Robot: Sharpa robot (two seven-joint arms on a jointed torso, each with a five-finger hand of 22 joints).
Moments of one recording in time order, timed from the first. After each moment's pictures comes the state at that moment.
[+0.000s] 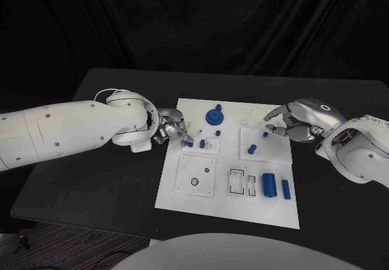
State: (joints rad) left arm 1.39 -0.85 -0.21 1.62 -0.99 0.11 -0.41; left_hand 0.99 -0.02 0.53 0.03 0.34 0.99 0.04 0.30 1.06 1.46 -0.03 1.49 1.31 1.46 -0.07 1.57 1.31 0.07 1.37 0.04 1.20 1.31; right arm 1.31 -1.07 -0.21 1.73 -1.58 -0.46 -0.07; right_hand 1.37 0.01 0.15 0.22 0.49 0.86 0.10 0.19 0.18 1.43 0.00 1.37 1.34 1.46 -0.07 1.39 1.20 0.05 1.47 0.04 1.28 1.31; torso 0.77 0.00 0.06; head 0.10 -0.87
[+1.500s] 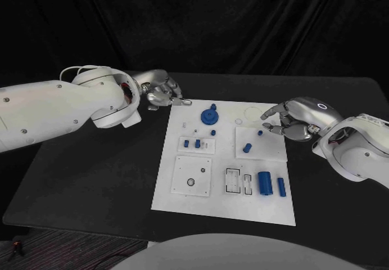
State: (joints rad) left arm 1.50 -0.89 -0.21 1.58 -1.05 -0.15 -0.14; left_hand 1.17 -0.02 -0.02 0.25 0.05 0.72 0.15 0.24 0.94 1.13 0.08 1.20 1.29 1.20 0.03 1.27 1.18 0.09 1.18 0.11 0.99 1.31; right arm 1.31 -1.10 -0.21 1.75 -1.58 -0.48 -0.07; right_hand 1.37 0.01 0.15 0.22 0.49 0.87 0.11 0.19 0.18 1.43 0.00 1.37 1.34 1.46 -0.07 1.39 1.20 0.05 1.47 0.04 1.28 1.31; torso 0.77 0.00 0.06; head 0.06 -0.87
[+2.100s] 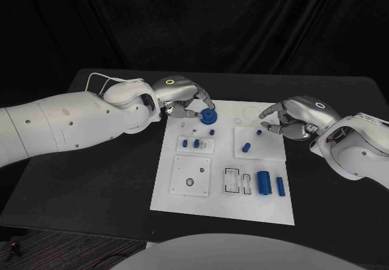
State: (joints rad) left arm 1.40 -0.71 -0.21 1.37 -1.56 -0.37 0.35; left_hand 1.51 -0.09 0.21 0.17 0.08 0.87 0.03 0.07 0.27 0.76 0.00 0.27 0.24 1.30 -0.06 1.15 0.99 0.10 1.36 0.08 1.15 1.31; right arm 1.31 -1.09 -0.21 1.75 -1.58 -0.49 -0.05; right_hand 1.37 0.01 0.16 0.22 0.49 0.87 0.11 0.19 0.18 1.43 0.00 1.37 1.34 1.46 -0.07 1.39 1.20 0.05 1.47 0.04 1.28 1.31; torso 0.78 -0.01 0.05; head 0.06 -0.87
